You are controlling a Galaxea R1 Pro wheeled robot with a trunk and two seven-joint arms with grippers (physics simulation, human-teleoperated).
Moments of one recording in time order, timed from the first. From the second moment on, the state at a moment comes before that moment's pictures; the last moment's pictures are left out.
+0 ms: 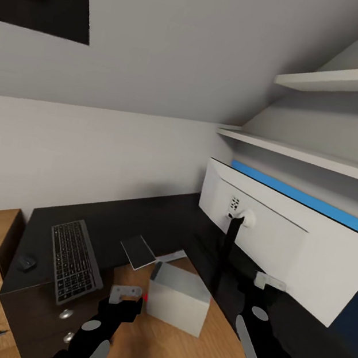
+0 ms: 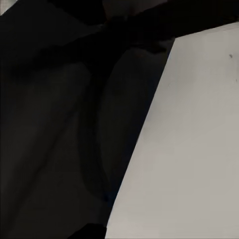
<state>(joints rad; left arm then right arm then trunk) -0.21 -0.06 -0.41 -1.27 0.40 0.37 0.41 -0.39 -0.08 0.16 -1.16 -0.26 0.16 -0.55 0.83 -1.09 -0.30</state>
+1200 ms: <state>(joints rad) -0.21 -0.06 -0.41 -1.25 0.40 0.37 0.41 -0.39 -0.08 0.30 -1.08 -0.25 0.03 -0.54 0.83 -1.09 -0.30</state>
